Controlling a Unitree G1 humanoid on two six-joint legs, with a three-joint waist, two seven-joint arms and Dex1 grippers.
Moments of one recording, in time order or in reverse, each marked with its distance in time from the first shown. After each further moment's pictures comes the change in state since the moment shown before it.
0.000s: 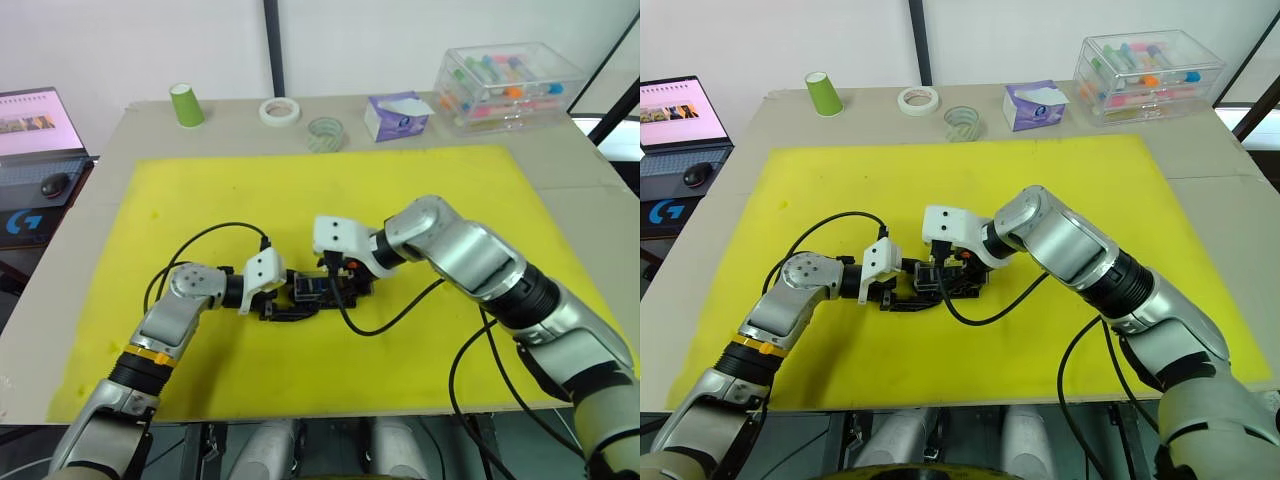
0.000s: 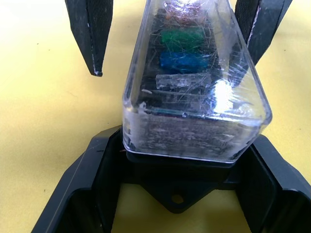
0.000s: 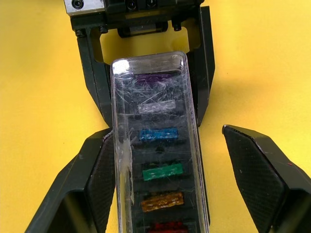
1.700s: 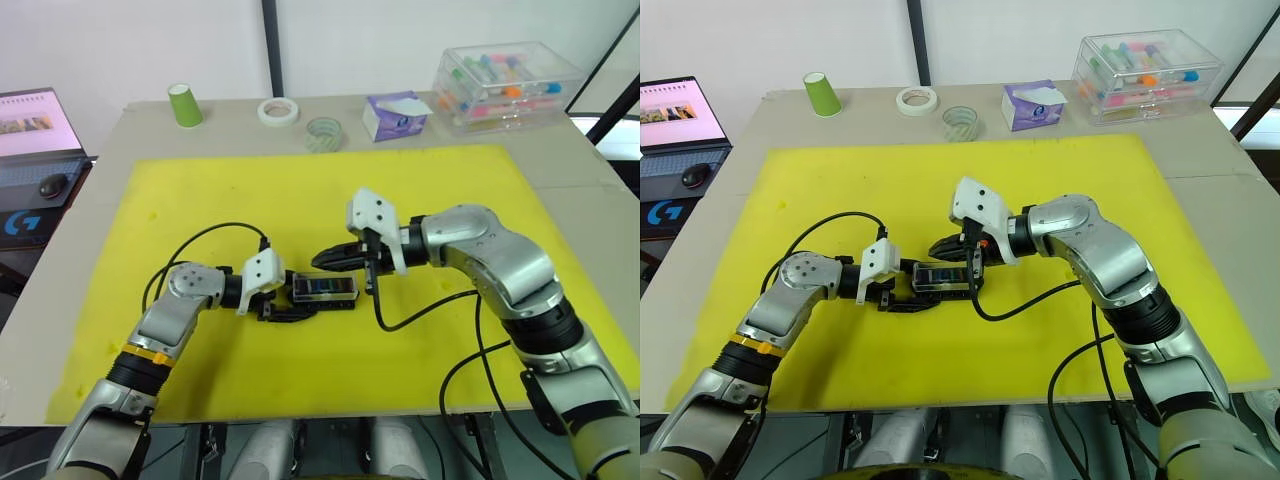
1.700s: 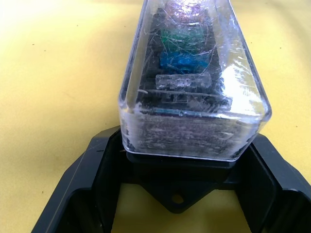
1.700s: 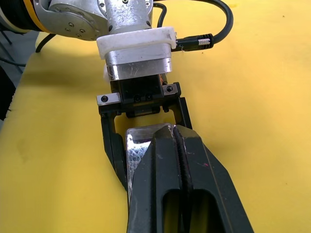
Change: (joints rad) left arm 0.000 0.011 -0.001 0.000 -0.001 -0.008 -0.020; right arm 0.231 0.025 -0.330 -0.079 0.185 -0.180 -0.035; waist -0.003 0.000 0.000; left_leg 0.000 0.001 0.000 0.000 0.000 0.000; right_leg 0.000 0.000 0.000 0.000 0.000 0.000
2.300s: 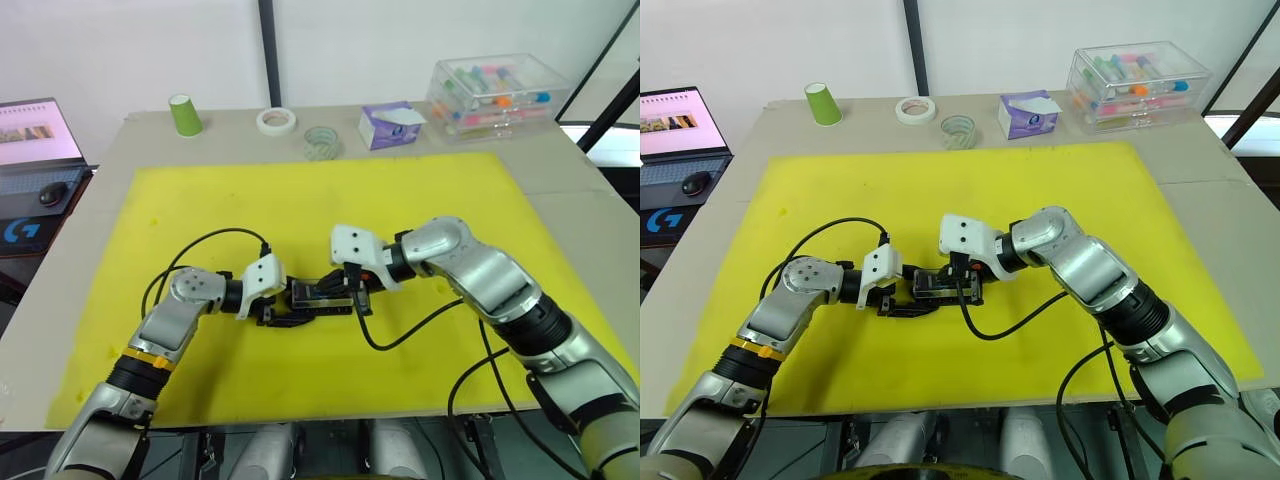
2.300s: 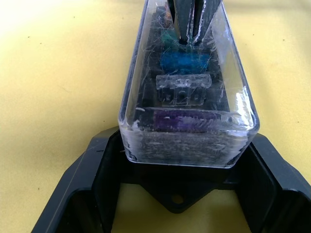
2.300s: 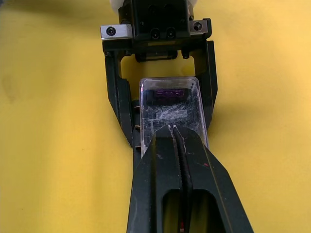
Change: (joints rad) left arm 0.019 0.002 -0.011 -0.002 0.020 0.021 0.014; right arm -0.021 -0.048 0.213 0.056 -0.153 -0.052 0.030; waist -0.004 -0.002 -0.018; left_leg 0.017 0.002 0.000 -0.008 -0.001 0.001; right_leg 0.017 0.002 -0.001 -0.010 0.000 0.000
